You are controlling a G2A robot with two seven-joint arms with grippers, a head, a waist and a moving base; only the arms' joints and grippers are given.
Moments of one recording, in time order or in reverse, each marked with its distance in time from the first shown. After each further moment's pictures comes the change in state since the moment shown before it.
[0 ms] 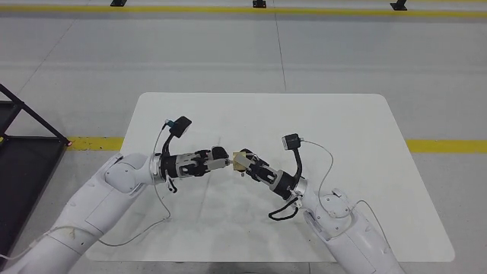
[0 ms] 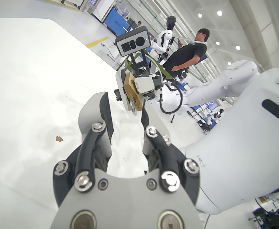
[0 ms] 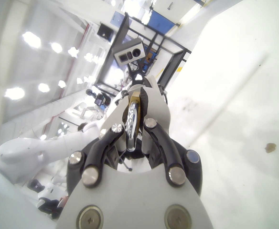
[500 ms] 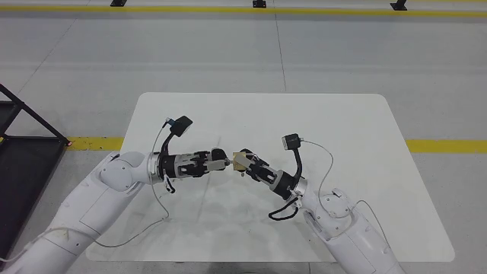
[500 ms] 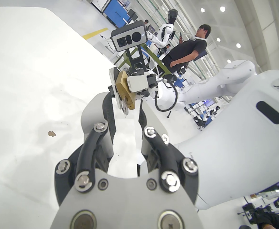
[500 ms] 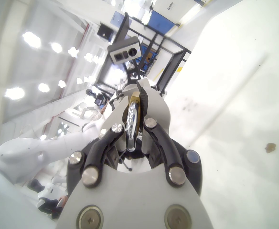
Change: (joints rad) left arm 0.019 0.010 -0.044 -0.040 -0.061 0.060 -0.097; right arm 0.000 0.000 0.000 0.000 0.000 0.000 0.000
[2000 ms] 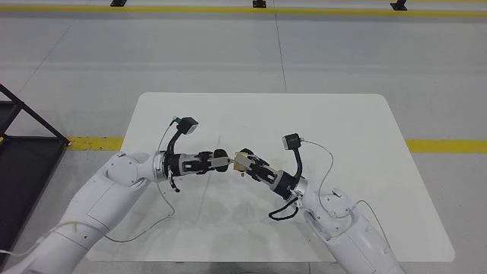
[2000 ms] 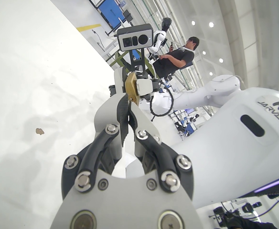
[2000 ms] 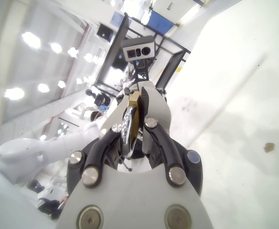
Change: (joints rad) left arm -0.043 -0.057 0.039 0.092 -0.146 0.085 -0.118; right arm 0.000 0.000 0.000 0.000 0.000 0.000 0.000
